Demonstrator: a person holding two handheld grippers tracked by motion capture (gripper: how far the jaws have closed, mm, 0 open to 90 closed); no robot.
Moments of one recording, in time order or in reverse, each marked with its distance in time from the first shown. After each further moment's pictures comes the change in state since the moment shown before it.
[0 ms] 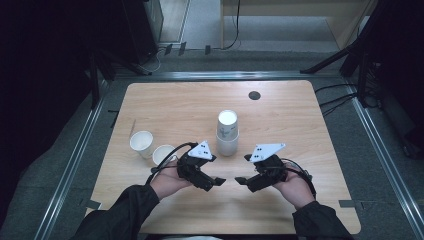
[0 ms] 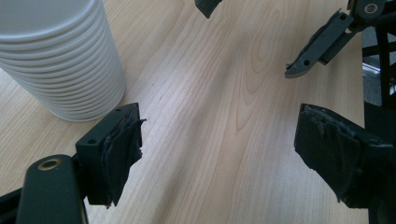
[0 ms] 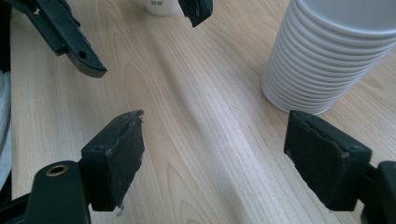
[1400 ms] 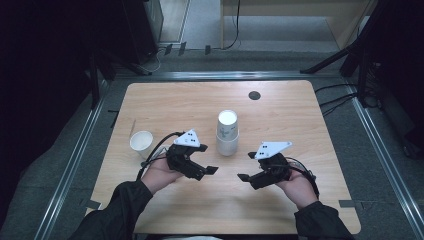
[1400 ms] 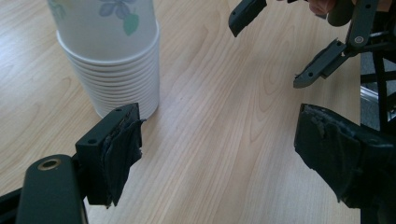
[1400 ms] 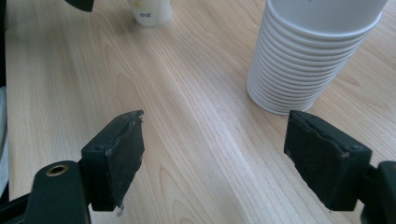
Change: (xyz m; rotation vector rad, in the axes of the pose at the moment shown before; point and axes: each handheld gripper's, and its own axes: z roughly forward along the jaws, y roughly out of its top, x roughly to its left) left arm 0.014 0.007 -0.030 -0.065 0.029 -0.067; right arm -0.005 -0.002 -0.009 -0.037 -0.028 0.037
